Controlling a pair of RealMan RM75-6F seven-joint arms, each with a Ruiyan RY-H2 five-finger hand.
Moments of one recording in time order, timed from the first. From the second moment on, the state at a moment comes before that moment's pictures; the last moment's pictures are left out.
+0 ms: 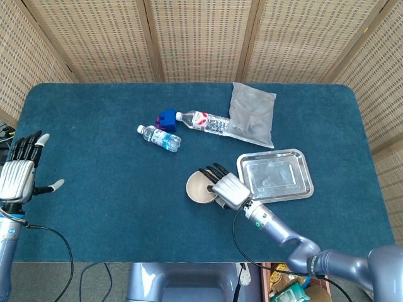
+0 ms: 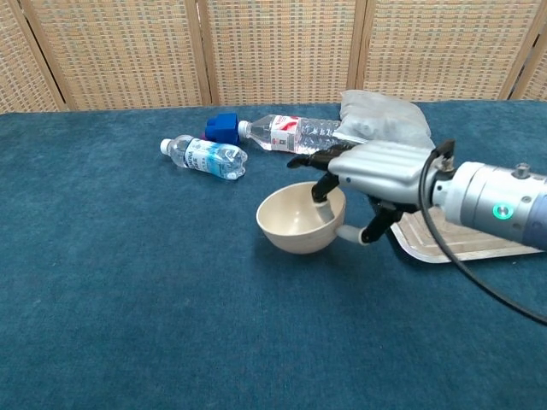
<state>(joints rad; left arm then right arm) -0.32 -1.19 -0.17 -1.53 1.33 1.35 0.01 0.76 -1.59 0.14 -1.33 -1.55 0.91 -0.18</state>
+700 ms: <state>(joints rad) -0.33 -1.21 -0.15 -1.54 1.38 1.35 0.05 0.55 -1.38 0.06 -1.17 -1.51 1.11 0.10</state>
